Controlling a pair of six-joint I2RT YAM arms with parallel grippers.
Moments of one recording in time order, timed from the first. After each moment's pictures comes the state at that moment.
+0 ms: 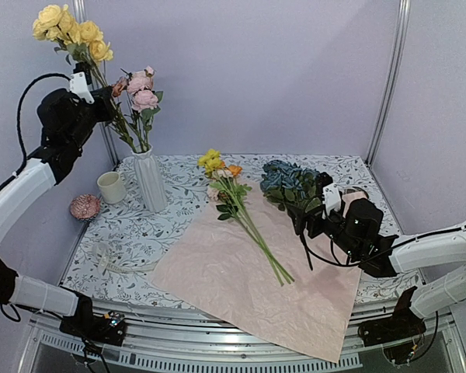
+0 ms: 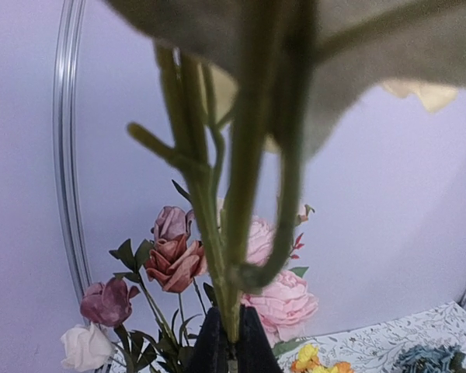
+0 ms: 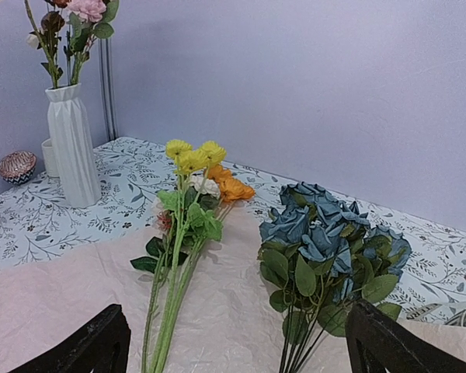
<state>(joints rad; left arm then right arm) -0.19 1.24 1.20 0.24 -0.11 -0.06 0.84 1.27 0.43 0.77 0.34 -0.01</state>
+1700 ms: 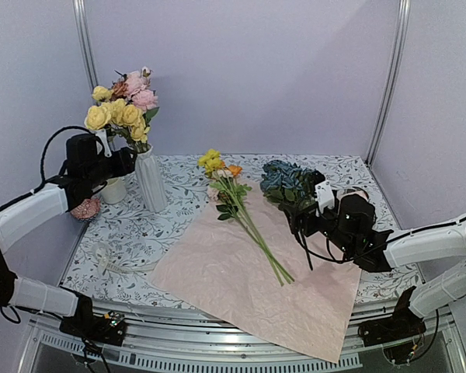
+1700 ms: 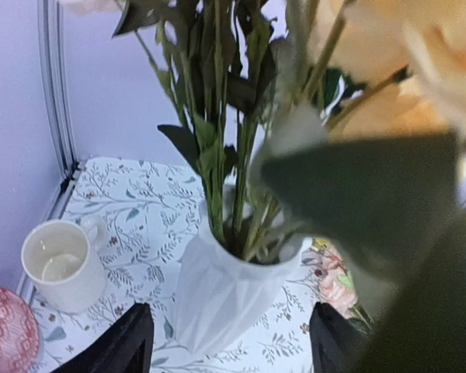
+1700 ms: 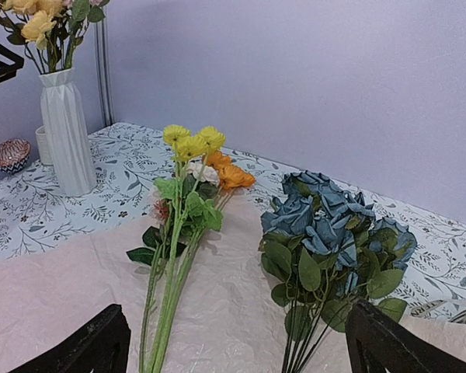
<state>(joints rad) -0.19 1.25 0.92 0.05 -0.08 -0.24 0.84 1.32 0.49 0.71 0.35 0.00</state>
